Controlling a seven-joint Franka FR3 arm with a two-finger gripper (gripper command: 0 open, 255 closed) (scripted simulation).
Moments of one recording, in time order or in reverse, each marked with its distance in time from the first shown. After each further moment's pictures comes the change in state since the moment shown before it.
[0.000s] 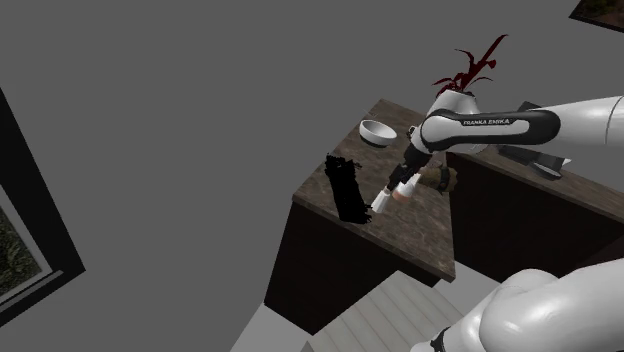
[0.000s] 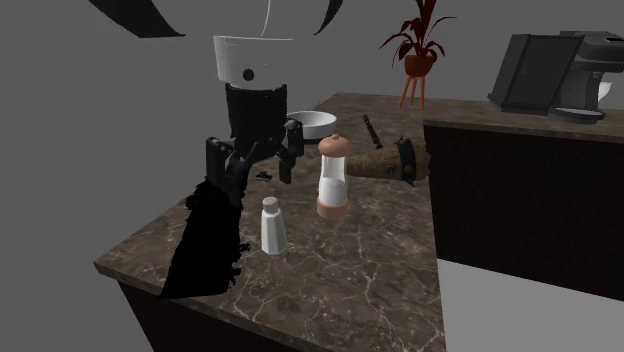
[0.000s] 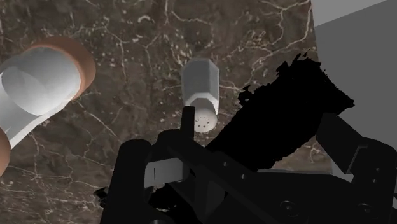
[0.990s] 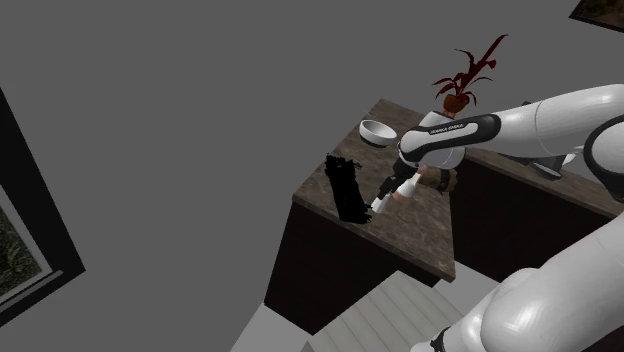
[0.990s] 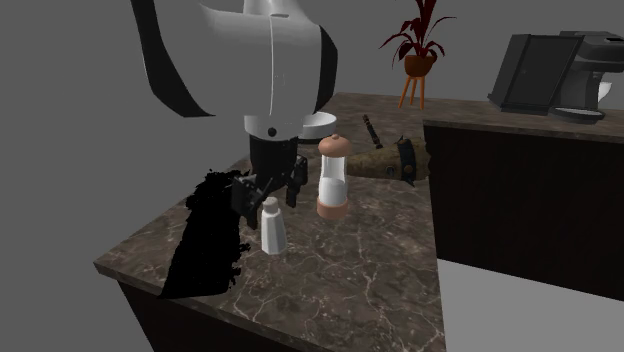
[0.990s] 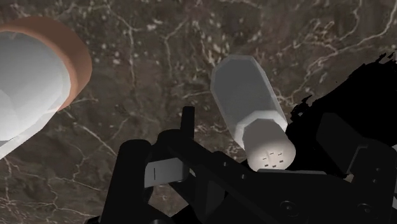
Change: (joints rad) arm 0.031 0.255 -0.097 0.034 0.169 0.199 -0.223
